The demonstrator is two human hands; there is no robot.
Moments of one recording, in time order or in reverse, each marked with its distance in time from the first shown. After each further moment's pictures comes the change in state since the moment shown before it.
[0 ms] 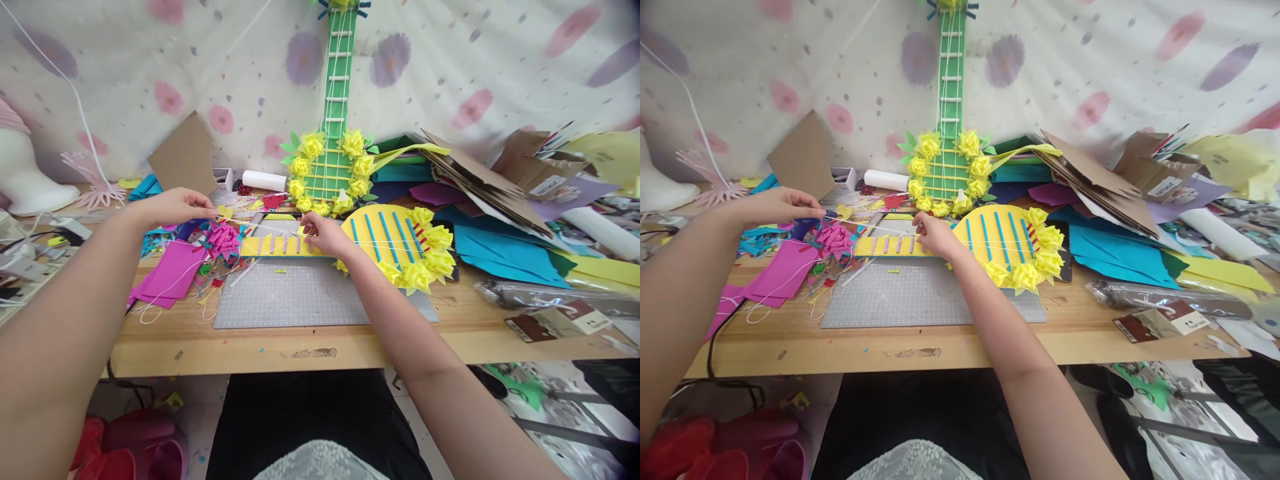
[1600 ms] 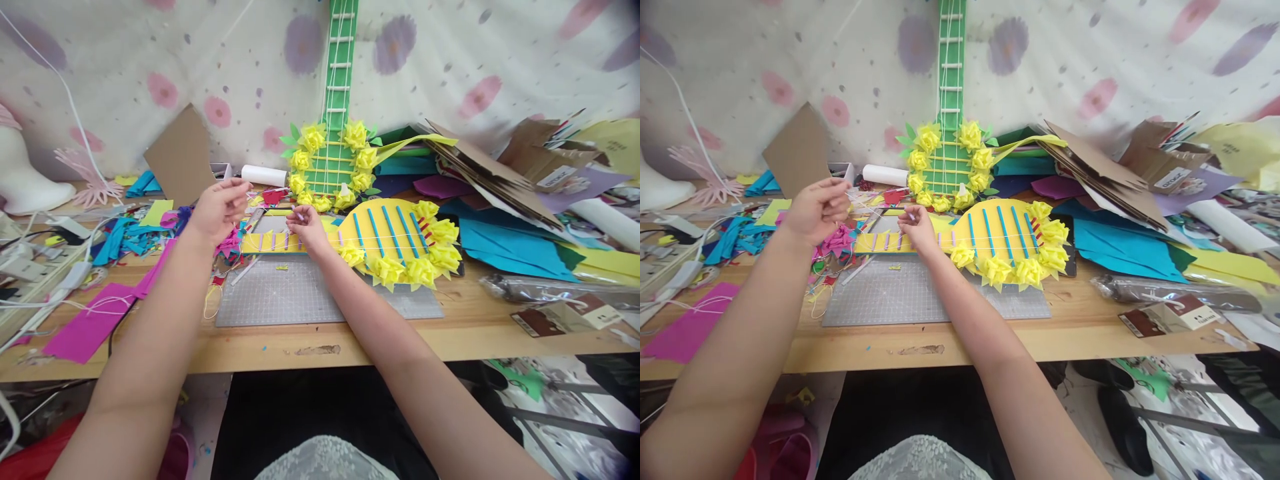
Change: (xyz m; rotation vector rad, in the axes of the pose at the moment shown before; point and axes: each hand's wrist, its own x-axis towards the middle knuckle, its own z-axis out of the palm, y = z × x) left_hand 0.002 0.060 0.035 -1.104 -0.134 -0.136; right_hand 0.025 -0.011 0.060 1.017 0.307 0.220
